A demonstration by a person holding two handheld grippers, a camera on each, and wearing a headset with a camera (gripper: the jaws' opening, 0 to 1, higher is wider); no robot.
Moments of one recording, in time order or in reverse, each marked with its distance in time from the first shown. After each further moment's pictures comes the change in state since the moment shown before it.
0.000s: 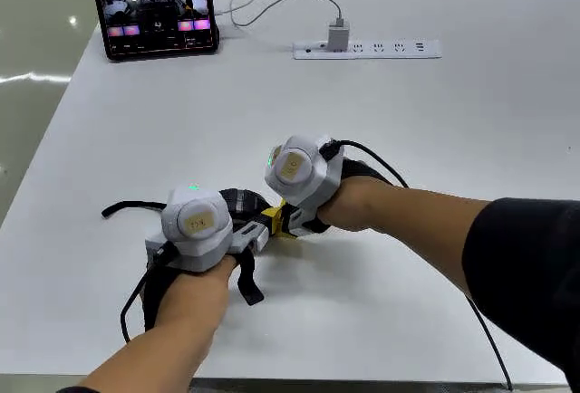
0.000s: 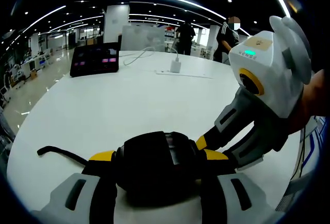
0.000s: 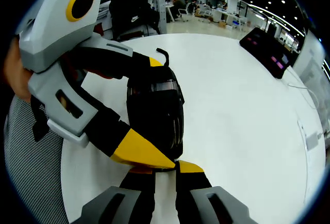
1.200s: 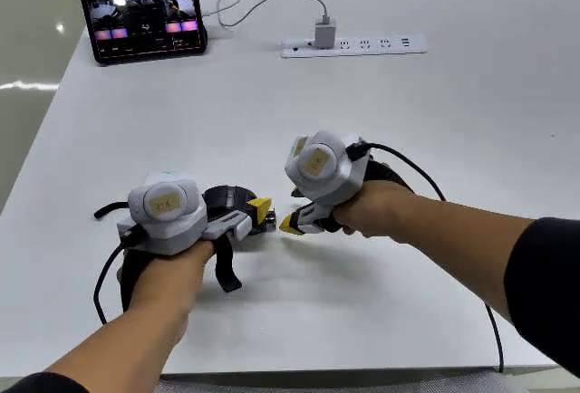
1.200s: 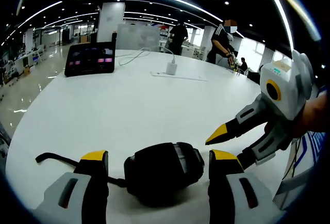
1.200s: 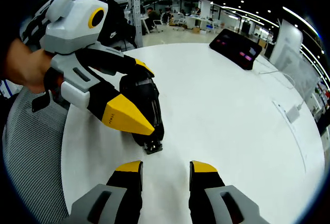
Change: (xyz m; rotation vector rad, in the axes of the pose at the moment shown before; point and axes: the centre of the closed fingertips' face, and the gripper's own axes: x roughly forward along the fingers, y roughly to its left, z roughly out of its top) left arm -0.004 0.008 0.011 -0.023 0.018 -0.084; right arm -0.038 -0.012 -0.020 0.154 -0.111 -0.155
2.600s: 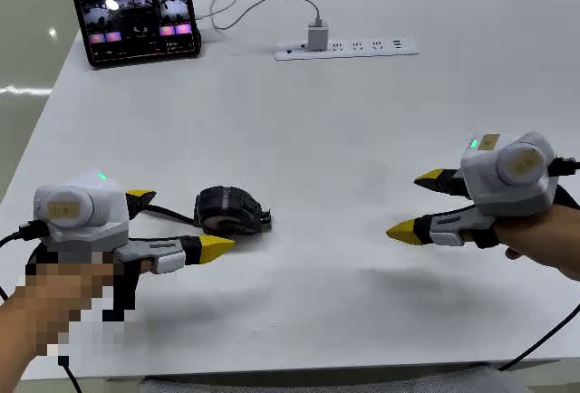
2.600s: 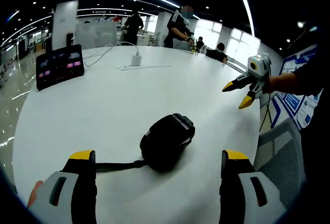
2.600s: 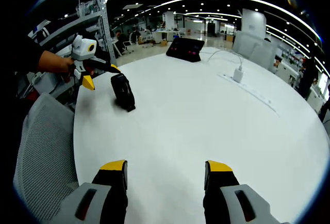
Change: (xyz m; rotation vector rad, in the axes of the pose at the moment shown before) left arm -0.052 0.014 -0.010 0.220 0.116 -0.334; right arm -0.134 -0.024 -0.102 0.225 -0.151 -0.126
